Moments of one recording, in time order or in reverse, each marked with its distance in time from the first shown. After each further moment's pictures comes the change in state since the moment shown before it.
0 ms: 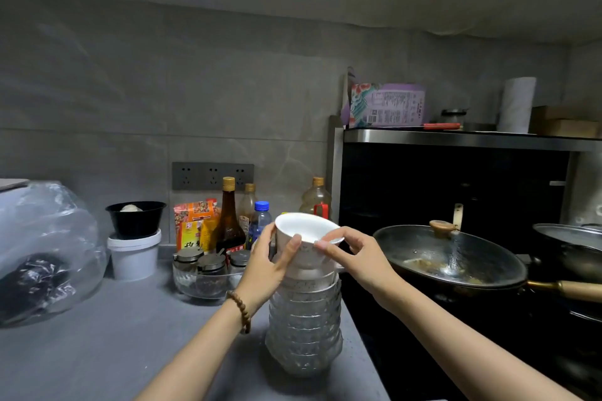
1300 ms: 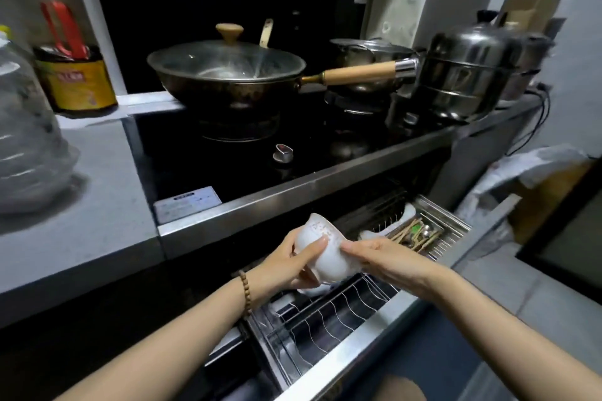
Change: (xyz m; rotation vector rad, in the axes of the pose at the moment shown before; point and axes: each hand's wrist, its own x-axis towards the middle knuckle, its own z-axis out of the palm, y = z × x) left_hand -0.225 -0.084 0.351 -0.308 -0.876 -0.636; right_hand -0.346 0.116 -0.262 -0.001 -0.022 0.804
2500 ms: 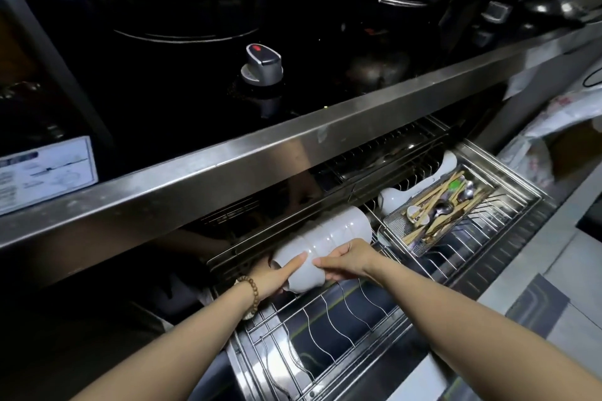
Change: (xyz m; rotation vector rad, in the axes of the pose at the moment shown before) left_hand 0.146 -0.194 -0.037 0.244 0.238 -0.439; right_hand 0.183 0.182 -0.017 0.039 0.172 0.490
